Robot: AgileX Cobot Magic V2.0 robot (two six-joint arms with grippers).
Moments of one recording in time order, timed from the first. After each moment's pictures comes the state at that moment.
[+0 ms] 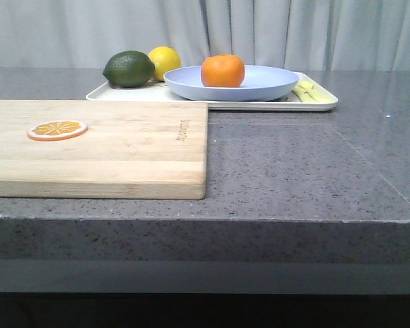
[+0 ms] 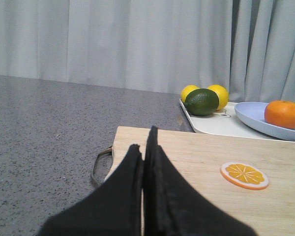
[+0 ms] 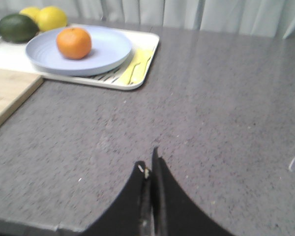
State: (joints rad) left arm -0.08 0.00 0.01 -0.07 0.00 -0.03; right arm 0.02 0.16 -0.41 0.14 0.53 -0.13
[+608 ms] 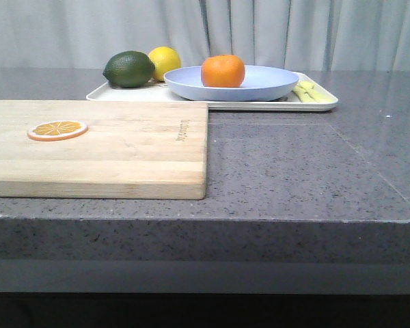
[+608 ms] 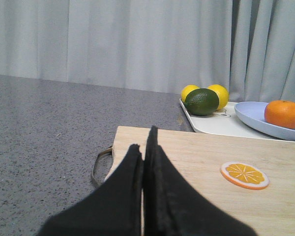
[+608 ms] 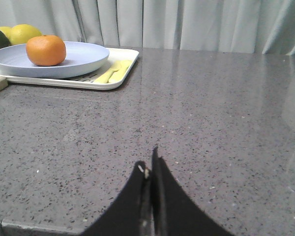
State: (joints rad) left arm -0.08 0.00 0.01 -0.07 0.00 -0.03; right arm 0.02 -0.01 0.03 0.14 0.09 -0.13
